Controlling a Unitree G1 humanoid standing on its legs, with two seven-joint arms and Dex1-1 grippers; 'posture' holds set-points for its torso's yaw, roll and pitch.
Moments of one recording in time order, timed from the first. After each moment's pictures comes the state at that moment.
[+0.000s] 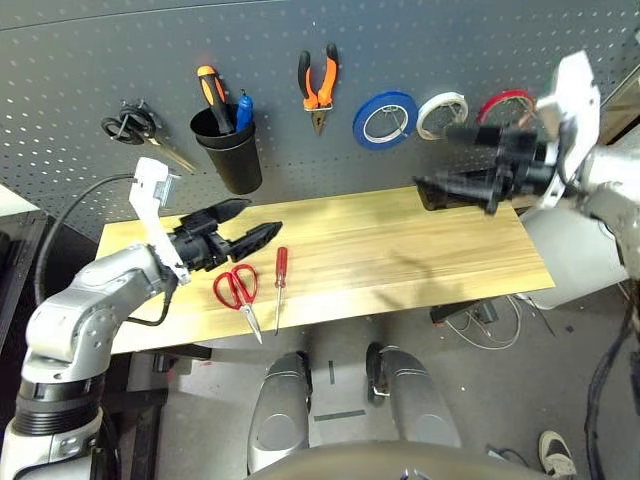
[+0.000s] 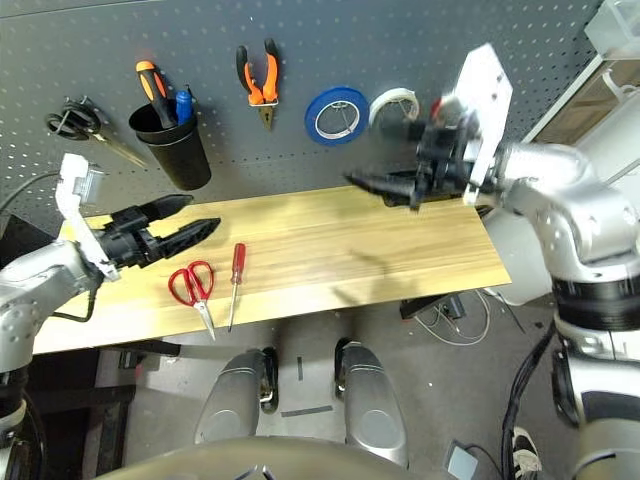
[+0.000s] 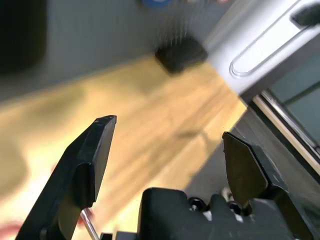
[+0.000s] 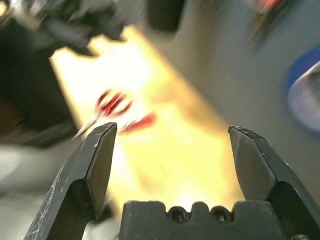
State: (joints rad) left arm -0.09 0.64 0.08 -0.33 -0.69 0.74 -0.61; right arm -0.33 -0.75 0.03 -0.21 0.54 0.48 1.07
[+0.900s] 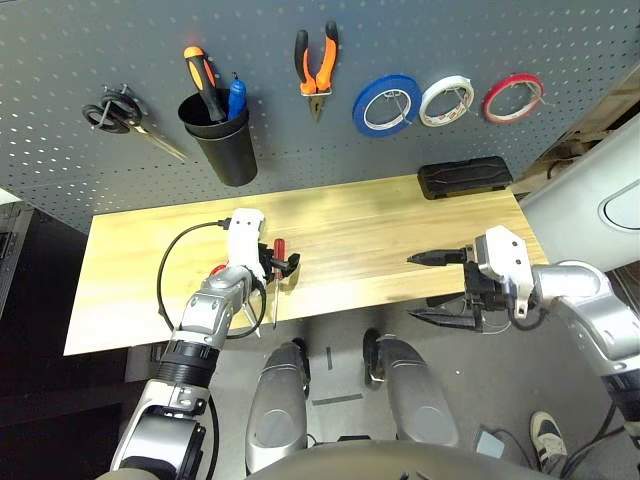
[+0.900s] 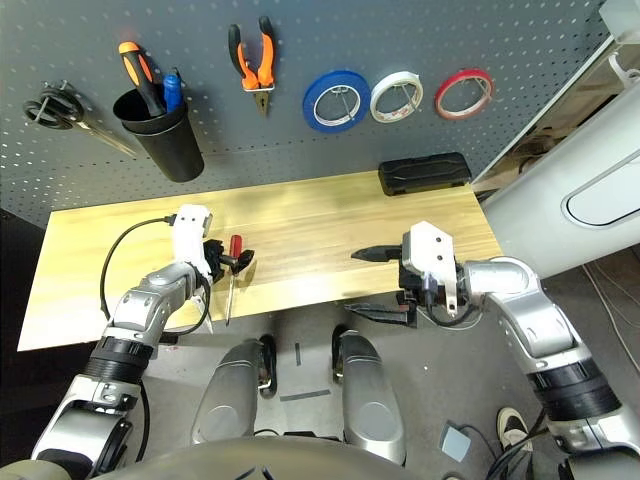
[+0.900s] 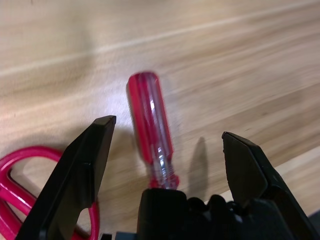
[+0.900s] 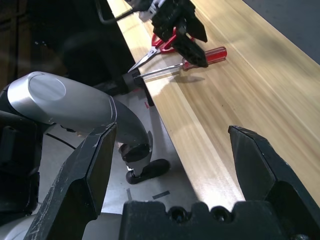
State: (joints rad) left arm -0.29 0.30 -0.10 0.26 -0.14 0.60 -0.26; right arm -0.06 -0.69 0.12 -0.18 0.35 0.14 1.17
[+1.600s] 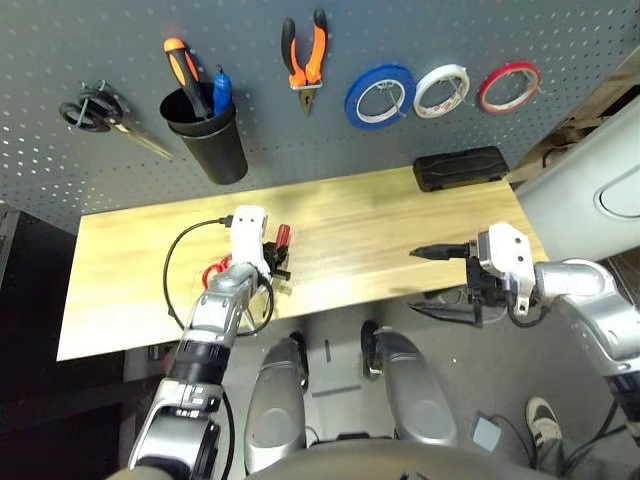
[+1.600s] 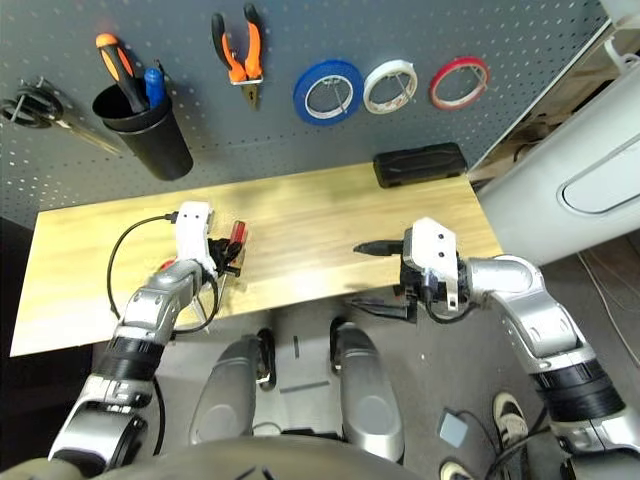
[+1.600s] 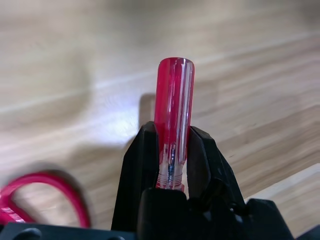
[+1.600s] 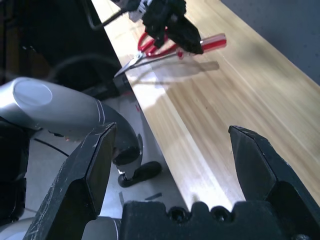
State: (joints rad) left arm -0.23 0.27 0.00 -0.06 -0.14 0.73 -0.25; right arm -0.15 -0.70 0.09 -0.14 0.42 0.19 1.19
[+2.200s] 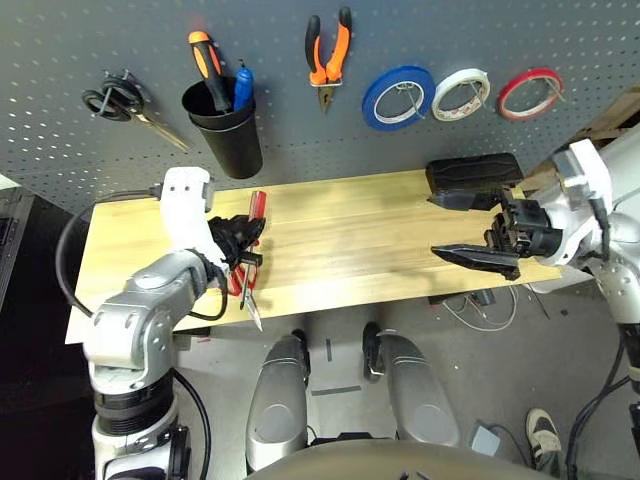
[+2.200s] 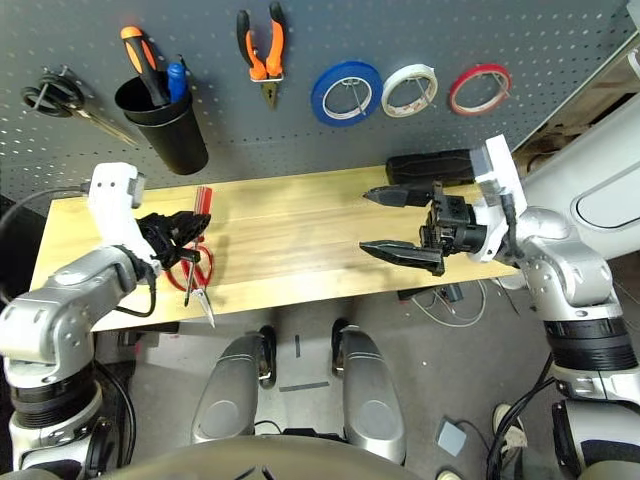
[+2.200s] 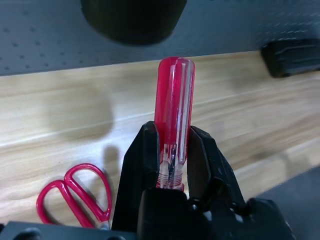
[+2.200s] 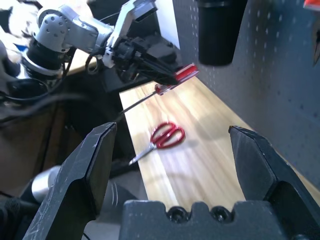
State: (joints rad) left arm -0.30 0.40 0.33 -0.72 -0.45 1.40 -0.33; right arm -0.39 -0.70 -0.10 -0.04 0.74 0.40 1.35
